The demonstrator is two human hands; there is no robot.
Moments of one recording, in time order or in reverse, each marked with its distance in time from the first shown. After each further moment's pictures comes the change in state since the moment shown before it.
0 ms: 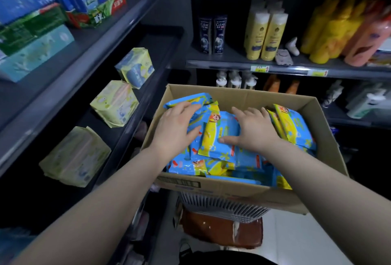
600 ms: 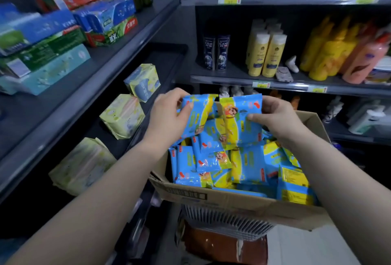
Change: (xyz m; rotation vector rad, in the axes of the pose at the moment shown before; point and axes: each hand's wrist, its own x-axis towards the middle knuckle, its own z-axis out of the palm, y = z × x) left_hand 0.022 0.007 -0.062 -0.267 0.310 -0.117; right_hand 0.005 0.016 -0.051 1.276 0.214 0.076
